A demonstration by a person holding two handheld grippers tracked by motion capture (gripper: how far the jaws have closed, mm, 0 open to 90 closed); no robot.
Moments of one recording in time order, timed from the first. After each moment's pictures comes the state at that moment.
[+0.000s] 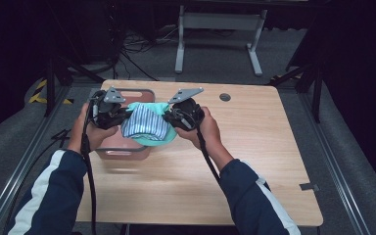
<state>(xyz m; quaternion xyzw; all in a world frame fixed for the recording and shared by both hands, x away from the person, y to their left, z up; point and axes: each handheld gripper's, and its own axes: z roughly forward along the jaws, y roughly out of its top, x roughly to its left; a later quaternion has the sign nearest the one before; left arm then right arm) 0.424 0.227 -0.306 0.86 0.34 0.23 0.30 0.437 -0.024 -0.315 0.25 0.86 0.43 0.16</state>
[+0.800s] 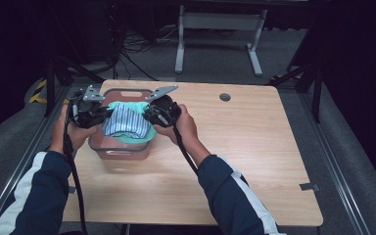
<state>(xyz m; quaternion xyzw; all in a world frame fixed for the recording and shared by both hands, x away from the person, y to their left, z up) 0.428 0.278 -0.315 0.84 0.39 0.25 0.28 0.458 0.033 -0.331 0.25 0.86 0.43 0.13</state>
